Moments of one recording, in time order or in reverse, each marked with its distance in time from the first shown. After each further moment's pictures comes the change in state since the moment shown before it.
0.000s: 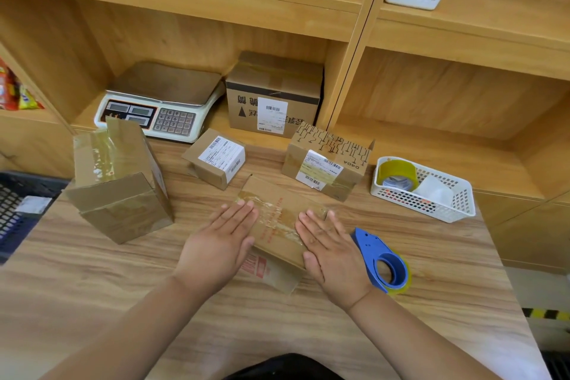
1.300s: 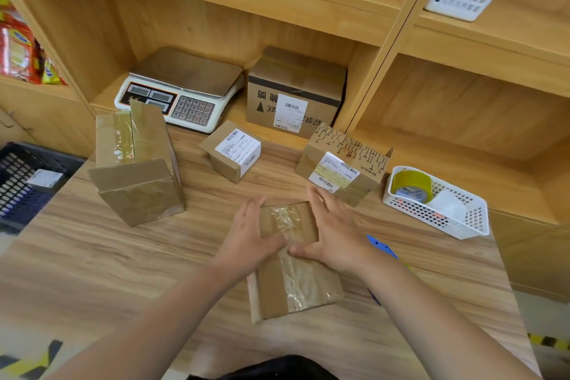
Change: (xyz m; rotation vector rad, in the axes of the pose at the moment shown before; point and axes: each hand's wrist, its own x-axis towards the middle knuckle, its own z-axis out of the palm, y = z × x) left_hand 0.015 0.016 0.011 -0.885 -0.031 -0.524; right_hand 0.068 -0.013 -0.042 0.273 -0.550 0.319
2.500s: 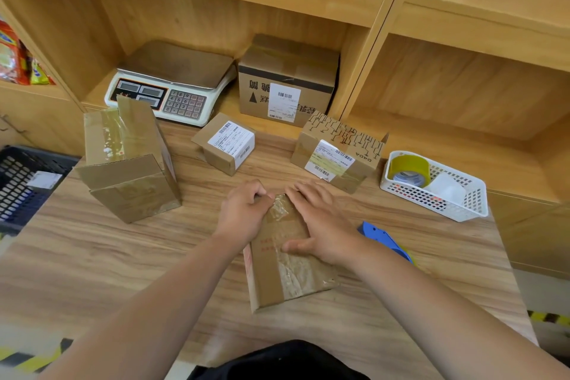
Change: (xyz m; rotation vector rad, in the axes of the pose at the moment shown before) left_hand 0.032 0.005 0.006 -0.099 0.136 -0.065; right_hand 0.002 0.008 0.012 0.009 -0.018 -0.175
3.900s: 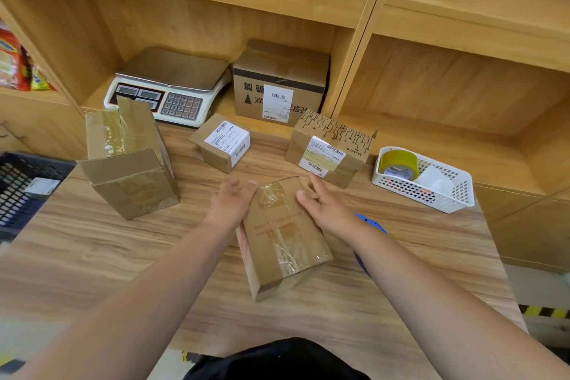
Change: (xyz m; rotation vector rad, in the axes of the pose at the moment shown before) left_hand -0.011 0.008 -0.009 -0.132 -0.014 -0.459; right_hand -0.012 0.008 -0.003 0.612 0.070 0.294
